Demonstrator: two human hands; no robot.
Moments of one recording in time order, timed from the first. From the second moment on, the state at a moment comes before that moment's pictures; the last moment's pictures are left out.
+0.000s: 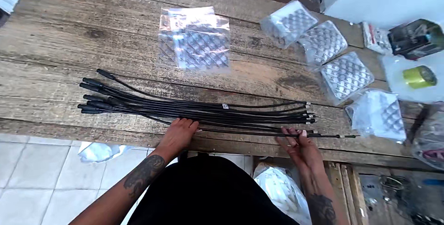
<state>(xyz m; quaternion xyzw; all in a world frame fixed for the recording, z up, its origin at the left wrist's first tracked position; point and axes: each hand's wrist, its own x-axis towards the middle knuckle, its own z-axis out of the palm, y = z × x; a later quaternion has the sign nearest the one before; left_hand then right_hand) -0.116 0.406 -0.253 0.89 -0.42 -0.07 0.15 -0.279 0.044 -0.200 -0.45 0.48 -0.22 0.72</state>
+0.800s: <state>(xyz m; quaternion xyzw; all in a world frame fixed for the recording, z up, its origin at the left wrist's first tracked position) -0.067 0.498 -0.159 0.51 0.21 0.04 0.83 -0.286 0.004 -0.184 -0.45 0.45 -0.23 0.73</state>
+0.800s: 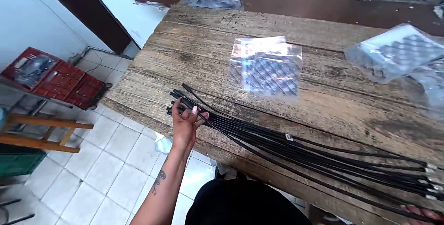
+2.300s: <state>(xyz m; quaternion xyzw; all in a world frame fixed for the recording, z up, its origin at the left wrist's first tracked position) 0.050 0.349 -0.183 0.89 -0.24 -0.19 0.35 -0.214 0.131 -0.180 -0.94 0.19 -0.08 0.28</state>
